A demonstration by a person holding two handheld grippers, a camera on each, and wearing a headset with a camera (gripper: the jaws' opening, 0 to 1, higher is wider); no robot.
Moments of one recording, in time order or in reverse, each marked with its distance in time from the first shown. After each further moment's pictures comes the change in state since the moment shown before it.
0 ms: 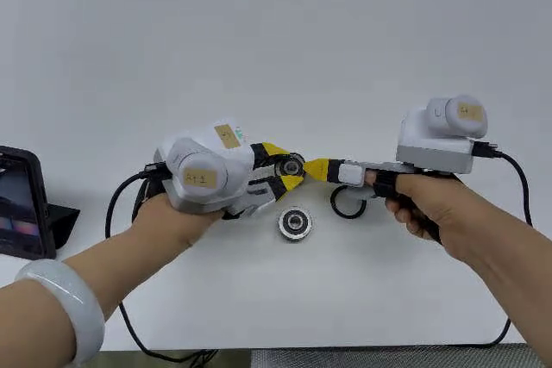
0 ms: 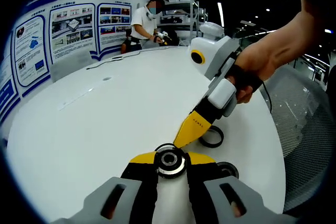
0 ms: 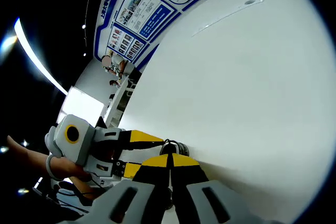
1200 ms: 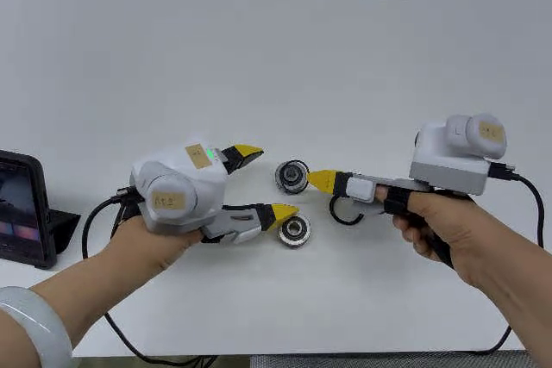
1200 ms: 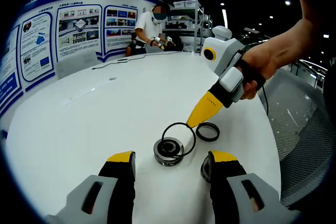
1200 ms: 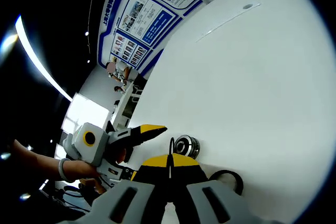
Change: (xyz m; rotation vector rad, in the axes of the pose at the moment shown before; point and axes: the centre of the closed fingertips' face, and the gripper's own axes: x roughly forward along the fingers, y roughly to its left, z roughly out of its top) left arm -0.020 0.000 -0.009 -0.043 -0.048 0.016; right arm -0.023 0.018 -0.005 0.032 -0.050 0.039
